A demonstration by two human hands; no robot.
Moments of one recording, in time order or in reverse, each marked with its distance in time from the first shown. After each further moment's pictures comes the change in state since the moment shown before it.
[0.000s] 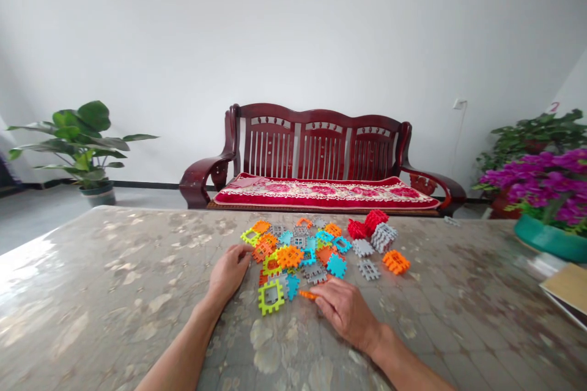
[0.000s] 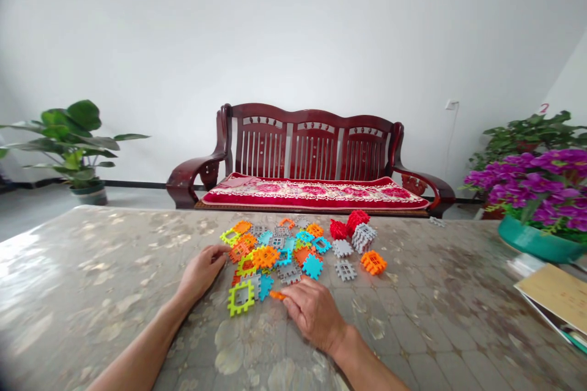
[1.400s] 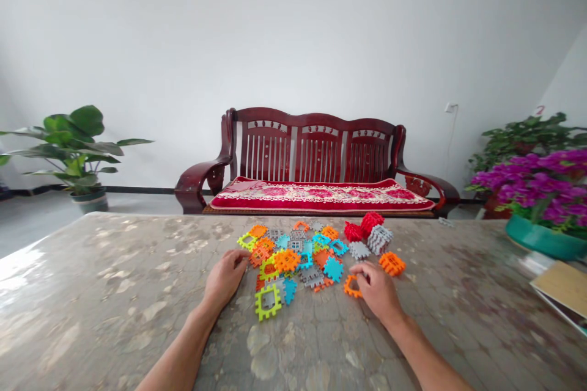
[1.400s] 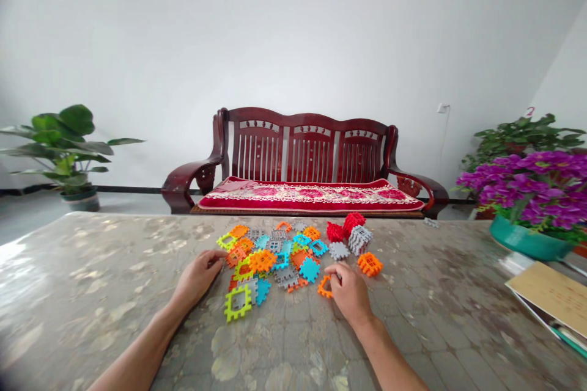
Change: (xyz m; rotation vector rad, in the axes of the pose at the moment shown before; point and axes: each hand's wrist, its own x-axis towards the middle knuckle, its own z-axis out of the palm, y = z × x) left_hand 0.001 -0.003 0.000 -0.035 0.004 -0.004; right_hand -0.020 0.077 -0.028 -0.032 0.384 0.446
